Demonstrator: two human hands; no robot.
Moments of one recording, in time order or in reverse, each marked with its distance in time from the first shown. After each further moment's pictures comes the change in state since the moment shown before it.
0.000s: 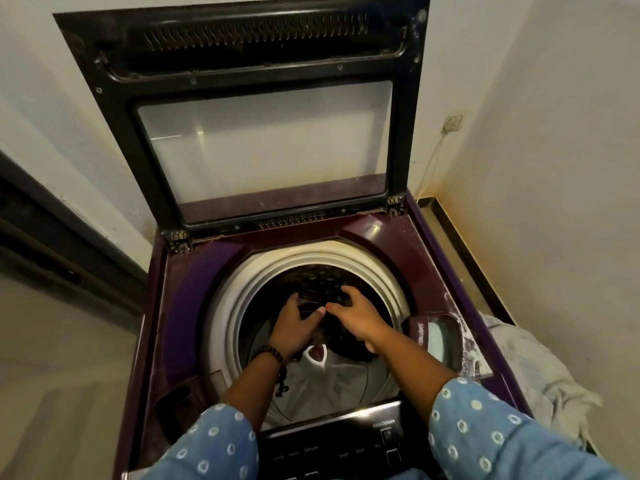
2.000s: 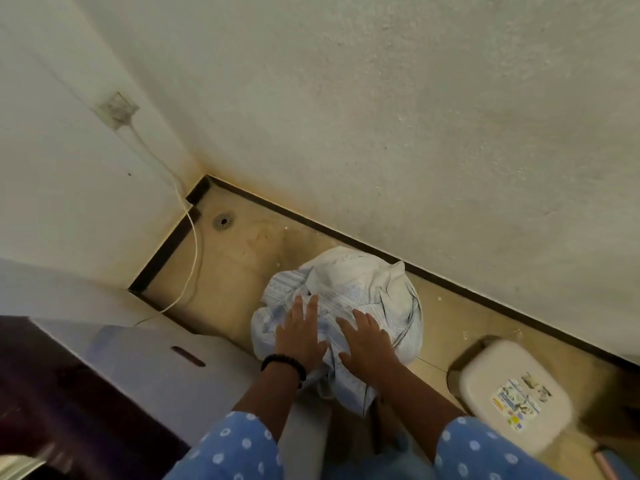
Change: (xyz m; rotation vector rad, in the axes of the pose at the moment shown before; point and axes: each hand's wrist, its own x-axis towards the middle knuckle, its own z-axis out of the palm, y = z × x) left_hand 0.029 0.101 0.462 1.377 -0.632 0.693; right_hand -0.038 0.323 -0.300 -0.439 0.336 0.342
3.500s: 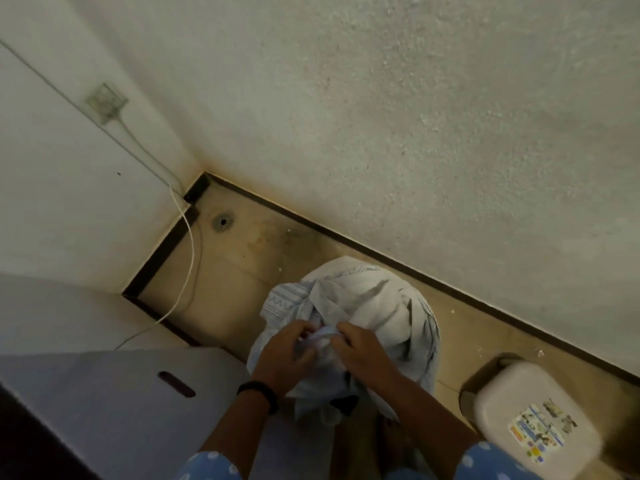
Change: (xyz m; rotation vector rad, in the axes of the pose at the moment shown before) left_hand 0.047 -0.047 -0.002 -0.593 0.131 0.172; right_hand 0.066 -0.009 -0.022 0.738 0.112 -0.020
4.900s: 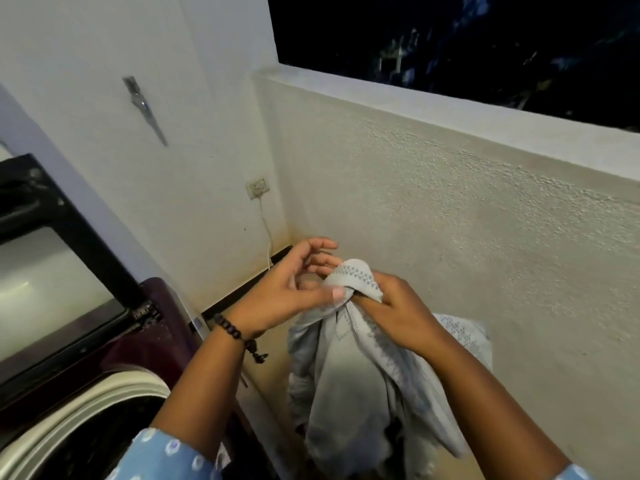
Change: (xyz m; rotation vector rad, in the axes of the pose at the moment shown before) left_hand -0.189 0.221 -0.185 -0.456 0.179 0.344; right_hand -0.190 -0.227 -0.121 -0.021 -0.039 -0.725
